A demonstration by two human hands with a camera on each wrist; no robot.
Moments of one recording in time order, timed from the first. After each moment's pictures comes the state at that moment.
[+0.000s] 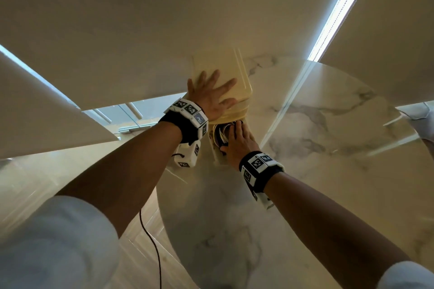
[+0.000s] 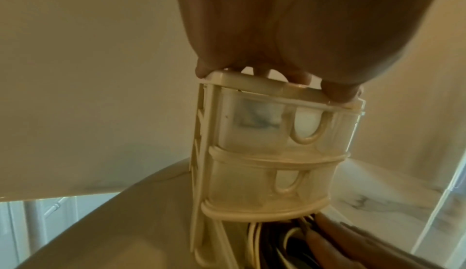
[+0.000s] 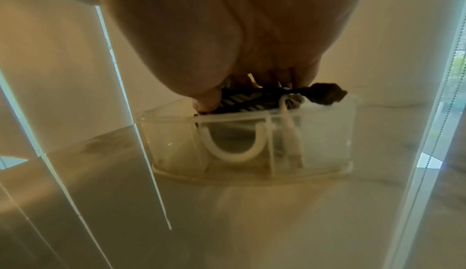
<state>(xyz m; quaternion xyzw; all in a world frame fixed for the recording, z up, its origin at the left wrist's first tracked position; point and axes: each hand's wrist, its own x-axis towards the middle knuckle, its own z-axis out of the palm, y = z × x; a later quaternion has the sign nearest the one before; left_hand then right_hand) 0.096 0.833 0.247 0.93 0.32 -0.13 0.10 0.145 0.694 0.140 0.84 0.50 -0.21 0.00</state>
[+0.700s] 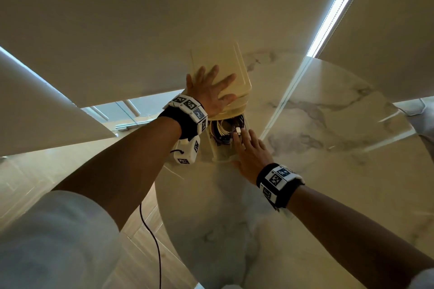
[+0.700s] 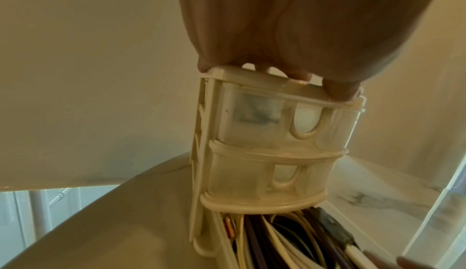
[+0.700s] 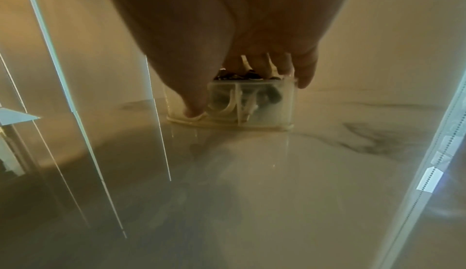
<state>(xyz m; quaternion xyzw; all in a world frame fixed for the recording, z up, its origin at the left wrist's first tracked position) 0.096 0.832 0.246 0.93 0.32 -0.12 0.09 0.148 0.640 0.145 0.80 0.58 -0.16 0.05</state>
